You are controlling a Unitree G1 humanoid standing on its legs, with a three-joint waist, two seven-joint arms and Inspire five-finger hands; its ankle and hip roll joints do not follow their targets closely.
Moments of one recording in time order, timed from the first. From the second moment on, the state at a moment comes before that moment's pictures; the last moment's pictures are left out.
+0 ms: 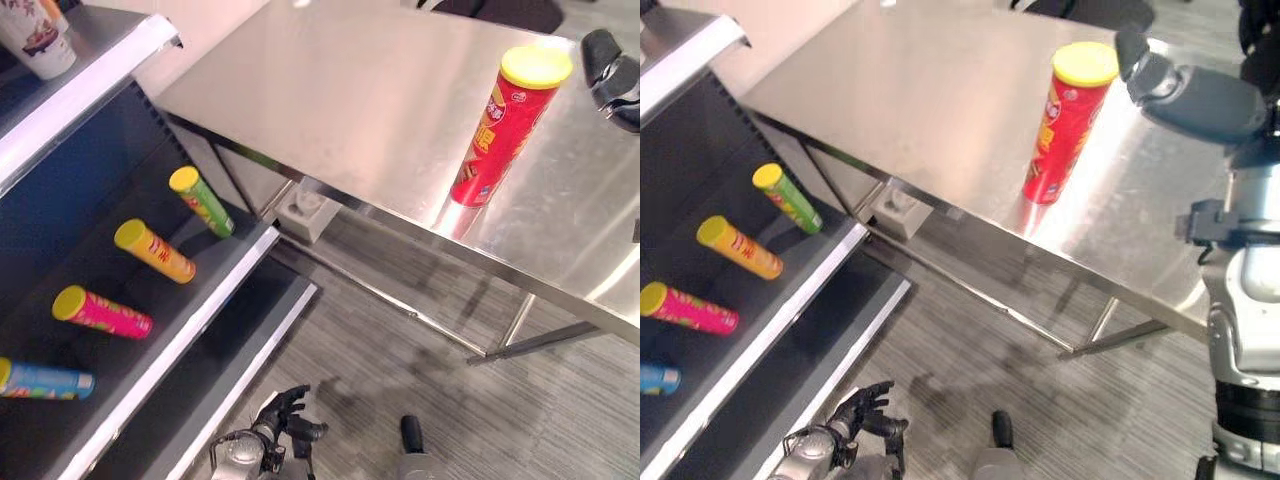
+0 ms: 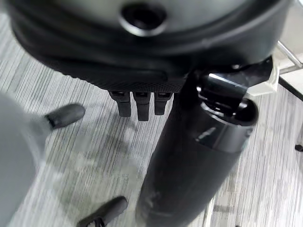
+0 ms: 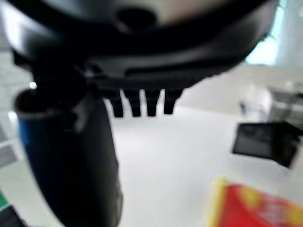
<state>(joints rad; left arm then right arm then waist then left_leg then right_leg) -0.05 0.17 -0.27 0.92 -0.08 -0.08 -0.08 -0.33 -0.92 -0.34 -0.21 0.51 -0.23 -0.17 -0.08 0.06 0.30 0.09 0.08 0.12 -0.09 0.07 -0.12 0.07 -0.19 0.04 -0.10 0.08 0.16</state>
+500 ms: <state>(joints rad) -0.03 0.28 -0.22 0.94 -0.08 -0.08 -0.07 -0.34 -0.89 -0.26 -0.14 0.39 -0.24 -0.22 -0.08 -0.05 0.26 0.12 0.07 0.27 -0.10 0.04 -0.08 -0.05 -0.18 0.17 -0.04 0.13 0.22</state>
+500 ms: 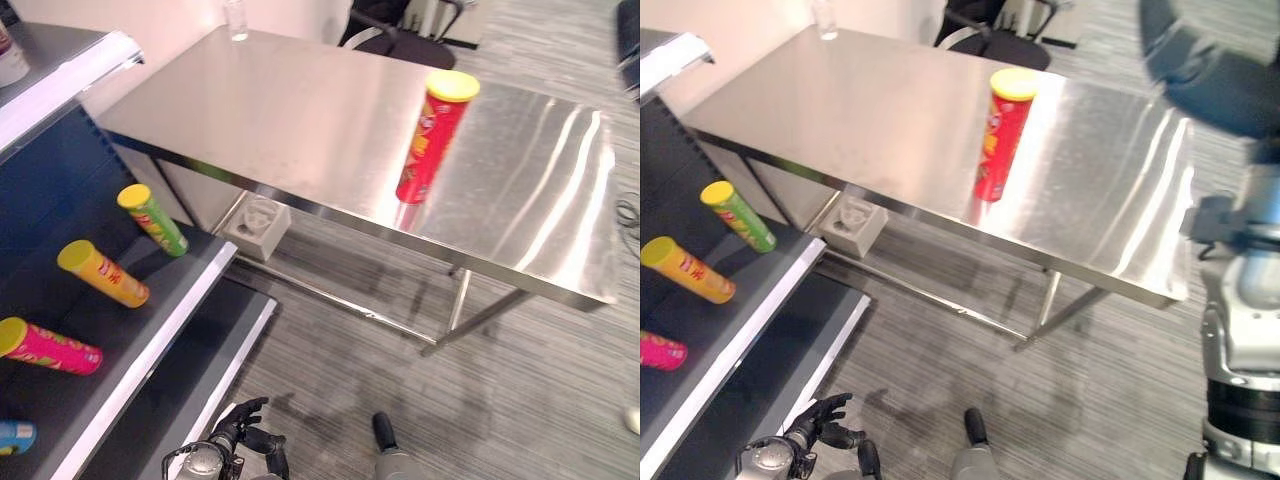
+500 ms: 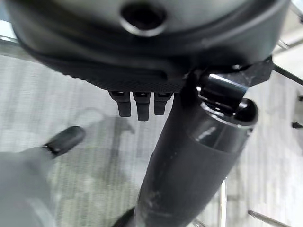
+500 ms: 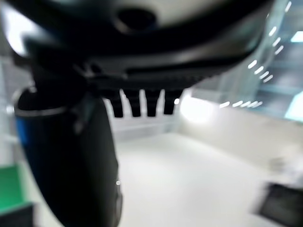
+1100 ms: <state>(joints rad) 0.01 0.27 -0.22 0.94 -0.08 -0.06 -0.08 -0.30 -0.79 -0.07 -0.01 0.33 -0.14 -0.17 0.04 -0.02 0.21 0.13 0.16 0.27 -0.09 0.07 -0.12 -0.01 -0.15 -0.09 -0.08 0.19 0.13</state>
